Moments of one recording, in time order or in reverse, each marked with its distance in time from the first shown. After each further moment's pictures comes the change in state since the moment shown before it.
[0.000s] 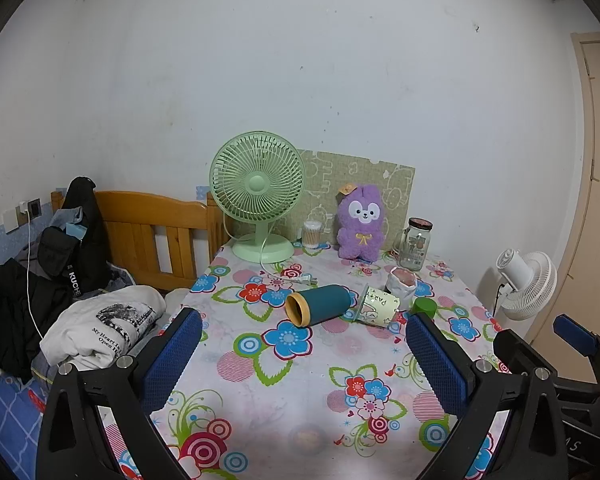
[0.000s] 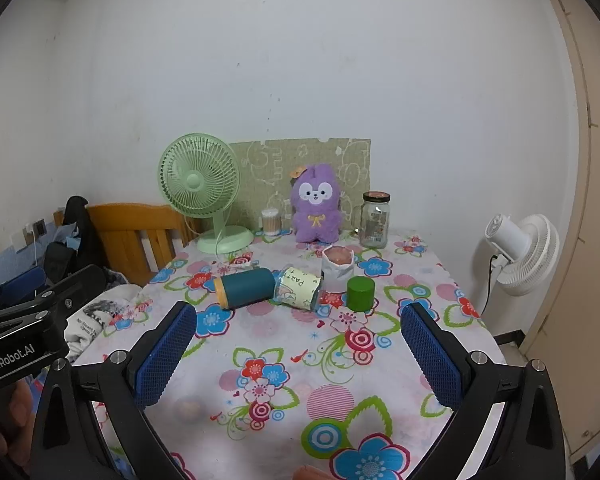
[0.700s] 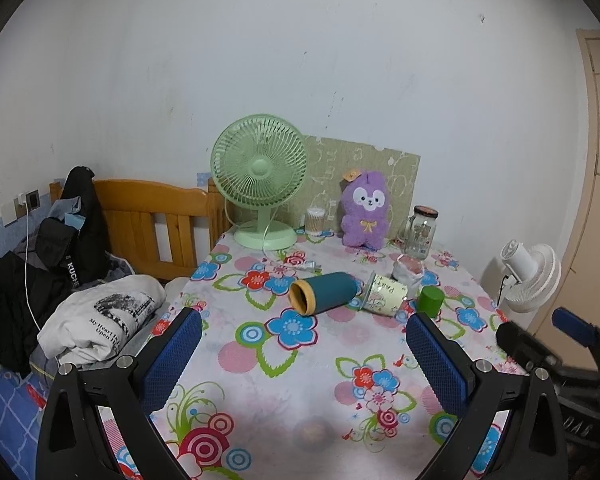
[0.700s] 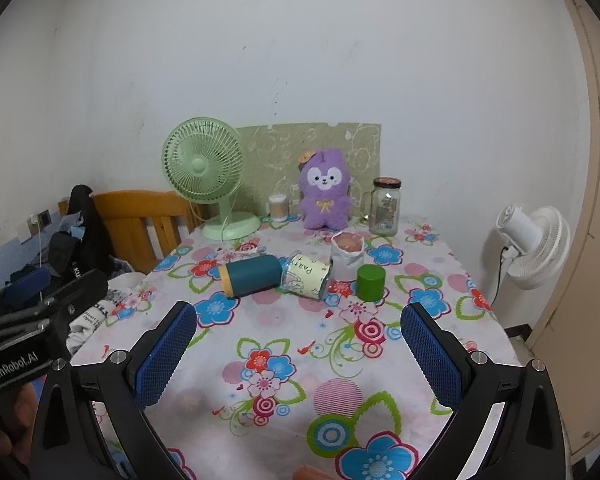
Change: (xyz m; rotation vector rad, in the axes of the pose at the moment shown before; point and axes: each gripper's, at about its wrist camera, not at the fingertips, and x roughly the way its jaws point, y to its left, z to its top) left arm 0.020 0.009 -0.013 -0.005 0.048 0.006; right arm 0.024 -0.002 -0.004 -0.011 0.064 0.042
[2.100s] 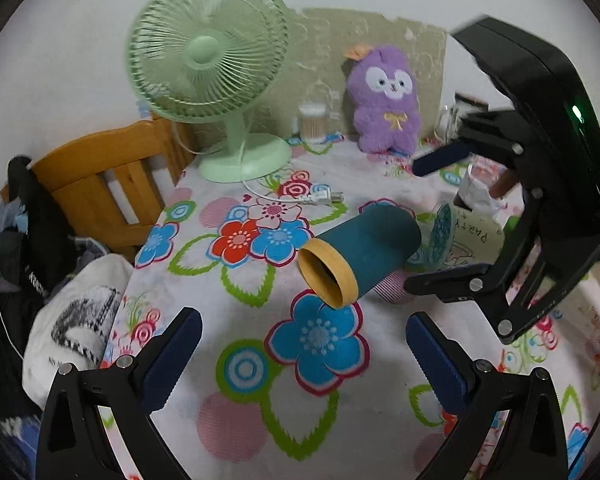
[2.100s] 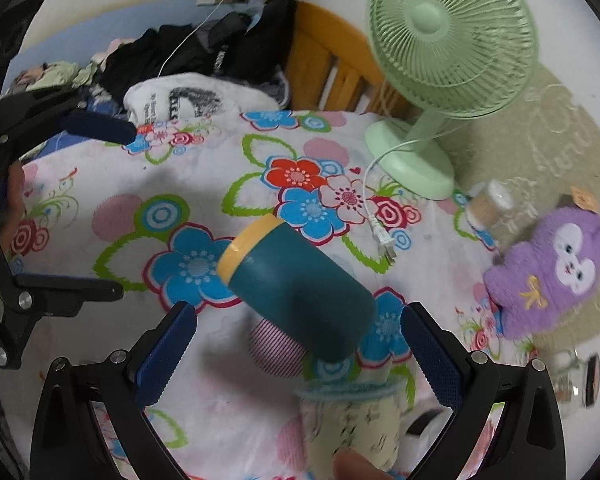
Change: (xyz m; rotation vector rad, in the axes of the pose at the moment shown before) left arm 0.227 0.004 0.014 0.195 0.370 0.003; right arm 0.319 0.070 0.059 -0.942 0.445 0.629
